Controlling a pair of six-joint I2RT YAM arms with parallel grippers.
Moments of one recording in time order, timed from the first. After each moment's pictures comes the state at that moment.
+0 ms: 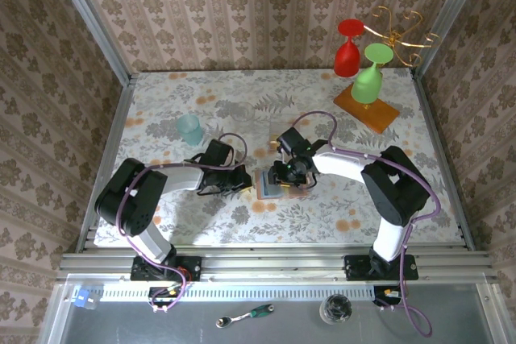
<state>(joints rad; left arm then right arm) -0.57 1.65 0.69 -0.06 0.53 -0.78 0.63 1.78 1.05 -0.43 -0.31 0.66</state>
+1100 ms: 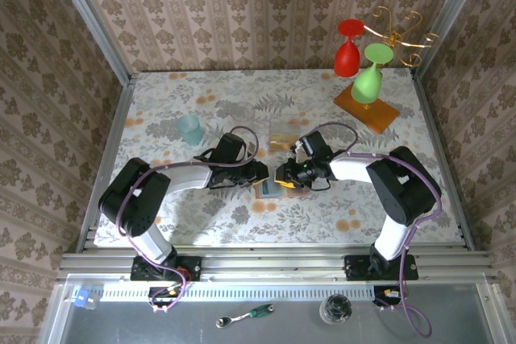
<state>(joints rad) -0.67 1.66 0.78 0.03 0.52 -0.88 0.48 1.75 0.82 -0.05 -0.61 0.80</state>
